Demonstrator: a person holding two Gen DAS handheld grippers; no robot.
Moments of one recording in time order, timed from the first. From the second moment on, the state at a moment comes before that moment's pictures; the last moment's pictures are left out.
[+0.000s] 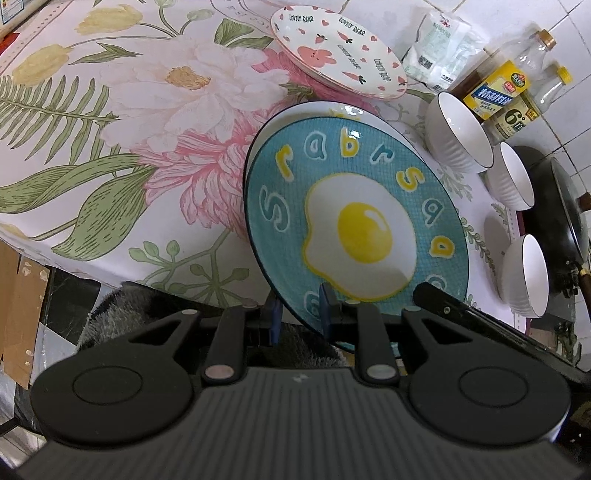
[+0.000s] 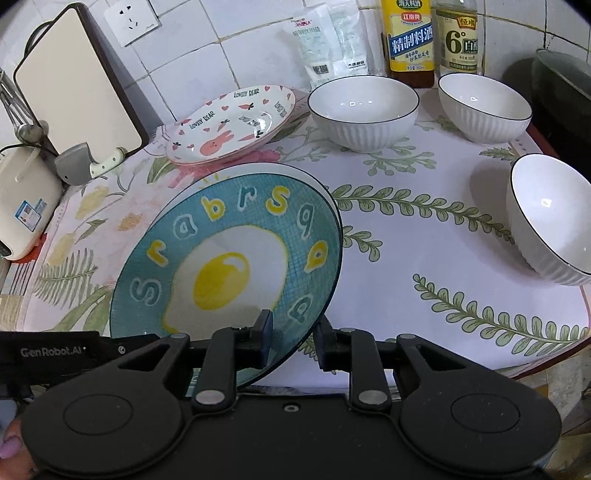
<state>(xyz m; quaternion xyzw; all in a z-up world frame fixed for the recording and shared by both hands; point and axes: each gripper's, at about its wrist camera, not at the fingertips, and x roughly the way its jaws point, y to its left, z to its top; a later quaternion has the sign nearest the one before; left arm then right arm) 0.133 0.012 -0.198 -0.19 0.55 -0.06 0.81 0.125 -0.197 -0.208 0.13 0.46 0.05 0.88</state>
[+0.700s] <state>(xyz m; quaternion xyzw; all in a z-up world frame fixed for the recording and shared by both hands) 0.151 0.004 -0.194 -0.15 0.56 -0.03 0.81 0.131 -0.185 -0.208 0.04 0.43 0.03 0.90</state>
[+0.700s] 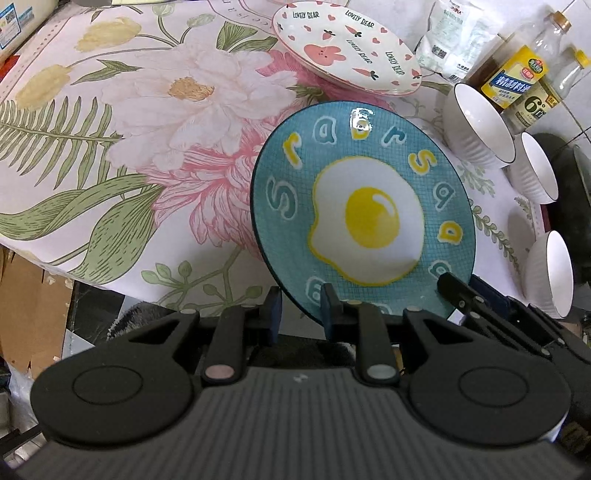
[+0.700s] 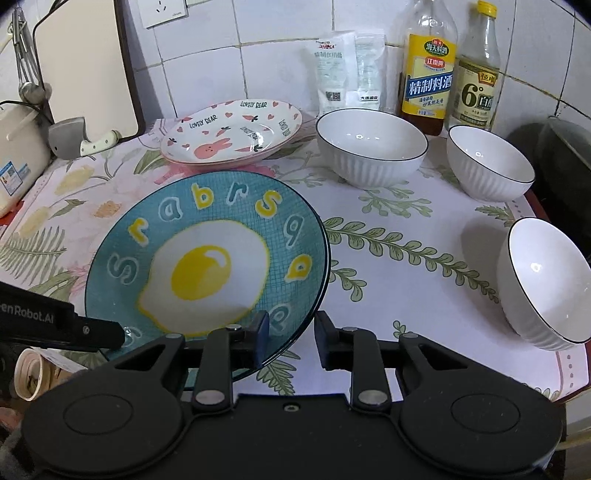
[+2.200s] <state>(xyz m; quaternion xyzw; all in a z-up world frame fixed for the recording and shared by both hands) 0.254 0.048 -0.121 -0.03 0.42 -0.04 0.90 0.267 -0.192 -0.177 0.13 0.35 0.16 0.91</state>
